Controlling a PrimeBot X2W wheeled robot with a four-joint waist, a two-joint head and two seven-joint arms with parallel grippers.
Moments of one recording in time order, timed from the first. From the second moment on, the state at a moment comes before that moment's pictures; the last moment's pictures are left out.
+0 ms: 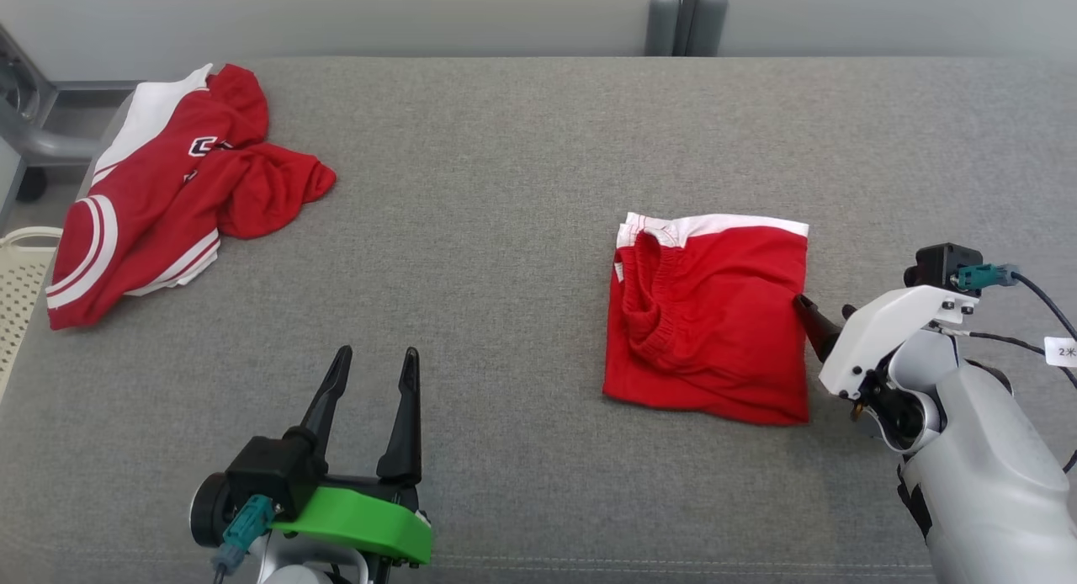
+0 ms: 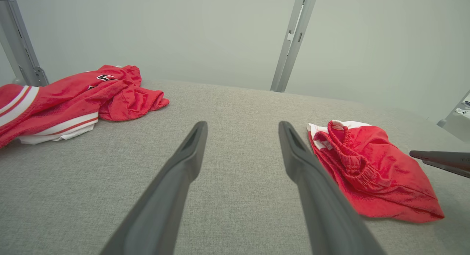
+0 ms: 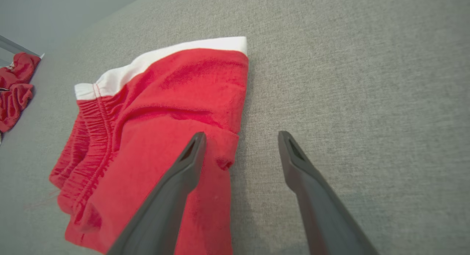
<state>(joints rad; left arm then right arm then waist) -0.08 0.20 -0.42 0.07 -0.46 0.12 -0.23 -0.54 -0.14 0.00 0.75 0.48 0.13 0.27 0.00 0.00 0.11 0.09</state>
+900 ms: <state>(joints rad) -0.08 0.21 -0.43 0.04 -0.45 0.13 -0.24 -0.62 -0.16 0.06 0.85 0.45 0.13 0.26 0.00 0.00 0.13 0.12</state>
